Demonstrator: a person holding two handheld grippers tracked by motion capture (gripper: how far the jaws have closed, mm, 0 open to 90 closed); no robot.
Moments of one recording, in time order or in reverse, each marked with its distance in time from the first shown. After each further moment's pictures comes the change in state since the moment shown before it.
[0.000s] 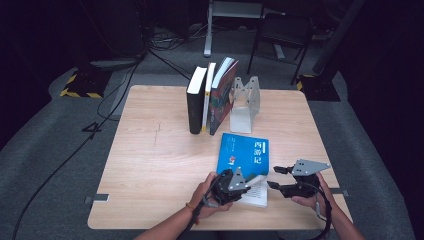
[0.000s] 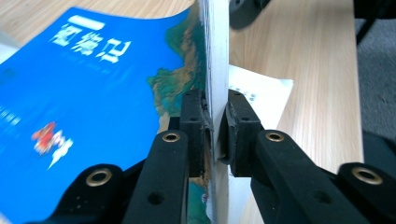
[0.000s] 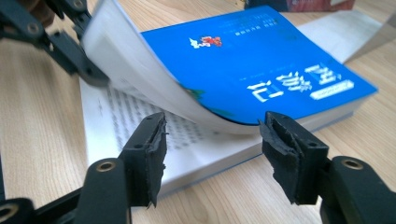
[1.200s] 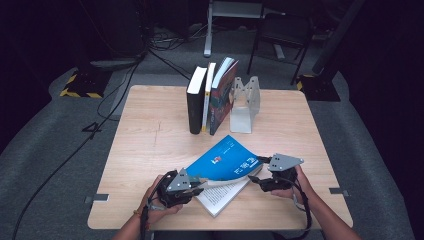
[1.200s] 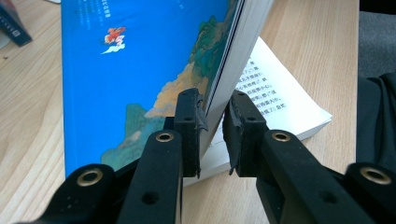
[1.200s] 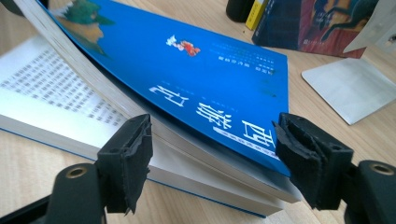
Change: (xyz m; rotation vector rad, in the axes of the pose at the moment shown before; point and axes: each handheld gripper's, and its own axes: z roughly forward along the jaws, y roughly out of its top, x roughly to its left) left arm 0.034 -0.086 -0.085 -0.013 0.020 -0.119; right arm 0.008 0.031 0.052 -0.001 -0.048 -0.139
